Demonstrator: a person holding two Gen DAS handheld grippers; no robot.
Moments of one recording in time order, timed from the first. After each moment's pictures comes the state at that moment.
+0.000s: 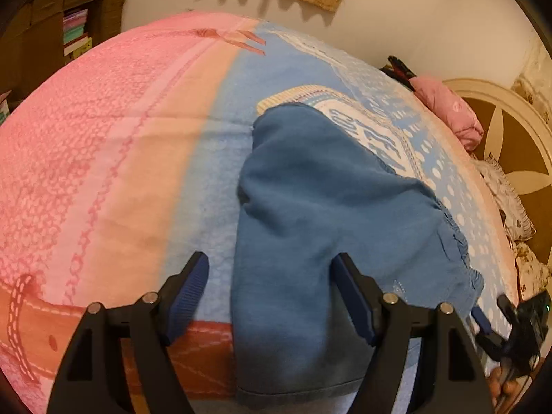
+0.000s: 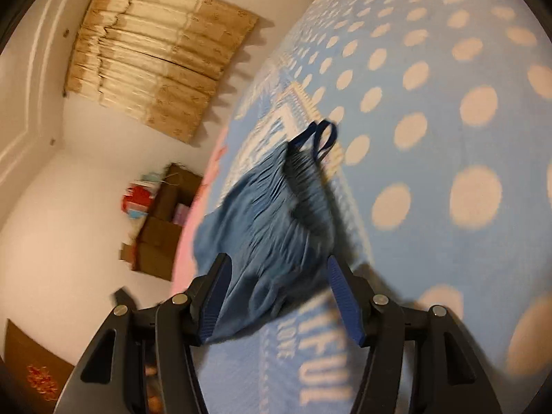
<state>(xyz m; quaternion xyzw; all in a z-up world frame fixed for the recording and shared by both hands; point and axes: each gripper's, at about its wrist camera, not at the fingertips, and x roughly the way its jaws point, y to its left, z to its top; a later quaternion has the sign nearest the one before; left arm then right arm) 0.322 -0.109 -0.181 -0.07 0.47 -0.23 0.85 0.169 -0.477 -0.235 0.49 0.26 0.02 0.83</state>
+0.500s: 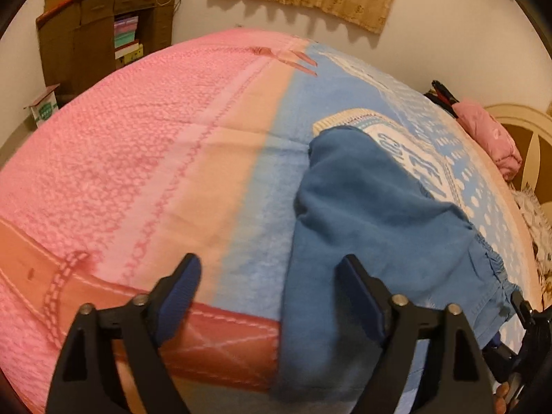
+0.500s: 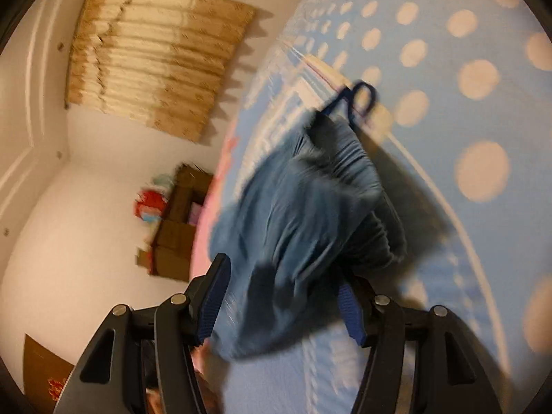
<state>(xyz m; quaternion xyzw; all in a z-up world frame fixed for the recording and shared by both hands) 0.314 -0.097 -0.178 -0.08 0.45 -0.13 0.88 0.236 -0.453 -0.250 0.53 0.24 0.04 0.81</state>
